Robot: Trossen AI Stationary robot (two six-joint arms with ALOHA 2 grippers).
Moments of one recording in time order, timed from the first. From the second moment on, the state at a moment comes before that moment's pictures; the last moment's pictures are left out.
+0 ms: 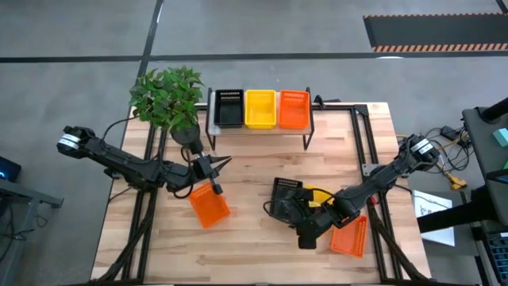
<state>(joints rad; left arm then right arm) -0.30 1.09 0.56 0.40 -0.81 0.21 0.56 1.59 1.14 -0.57 0.30 0.48</state>
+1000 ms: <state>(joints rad) -0.30 1.09 0.56 0.40 -0.82 0.21 0.56 1.59 0.94 -0.19 0.36 0.44</state>
